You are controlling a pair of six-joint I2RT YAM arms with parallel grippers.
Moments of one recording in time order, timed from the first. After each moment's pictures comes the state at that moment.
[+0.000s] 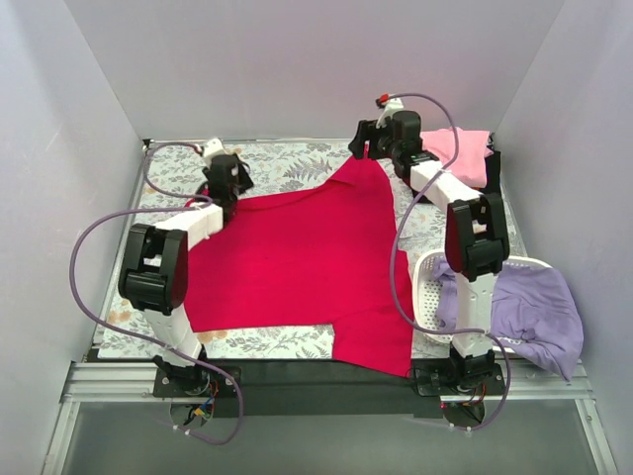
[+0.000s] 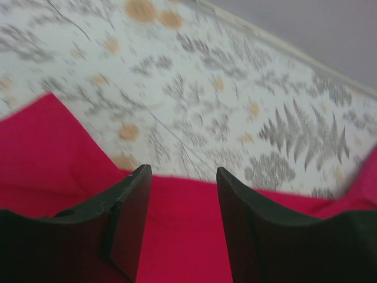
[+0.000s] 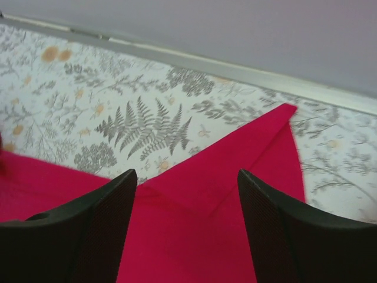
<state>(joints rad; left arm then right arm) -0.16 1.81 1.16 0.25 -0.32 -0.47 0.29 2.10 1.70 0.09 -0.24 0.18</state>
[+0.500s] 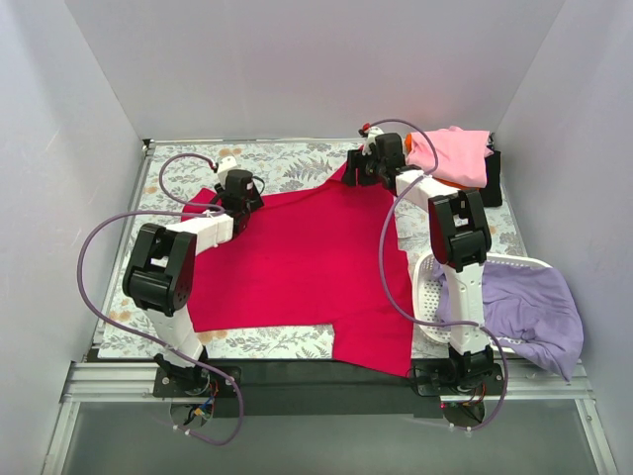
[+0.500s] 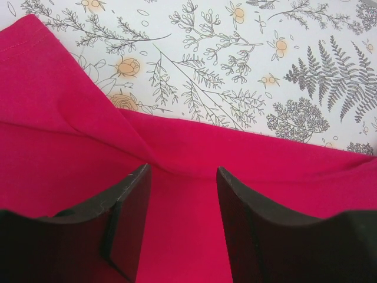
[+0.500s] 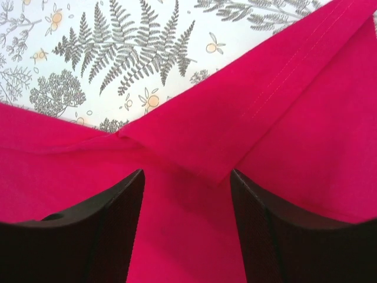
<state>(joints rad) -0.29 1.81 1.04 0.20 -0.39 -0.51 0.33 2.28 1.71 -0.02 -0.30 0.18</state>
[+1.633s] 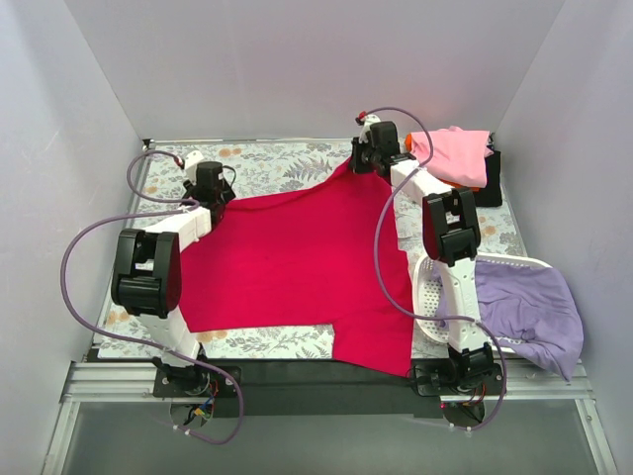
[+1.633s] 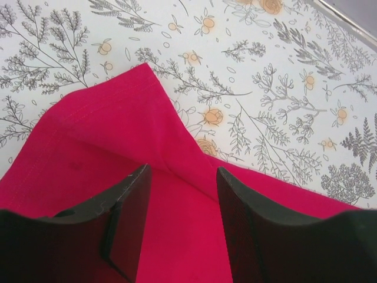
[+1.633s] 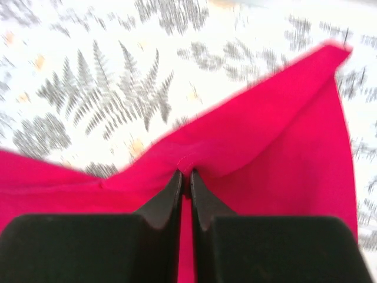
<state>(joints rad) -0.12 1.77 1.07 0.13 -0.40 -0.51 0.33 2.39 1.94 -0.13 -0.22 0.16</state>
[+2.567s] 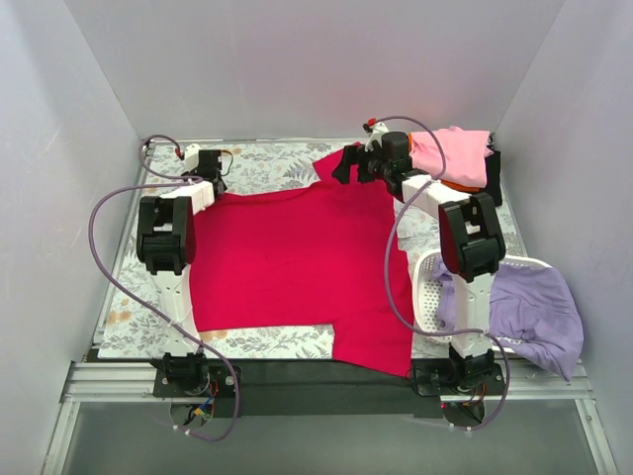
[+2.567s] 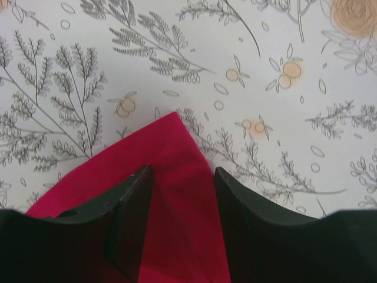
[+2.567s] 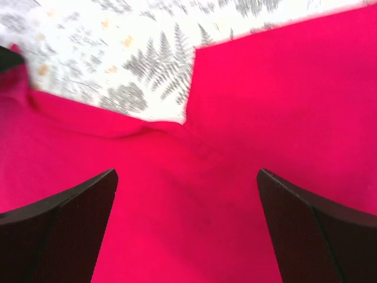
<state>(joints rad) -0.05 2.19 1.49 -0.05 -0.50 -0.48 0.34 2.18 1.58 0.13 -0.39 0.25</state>
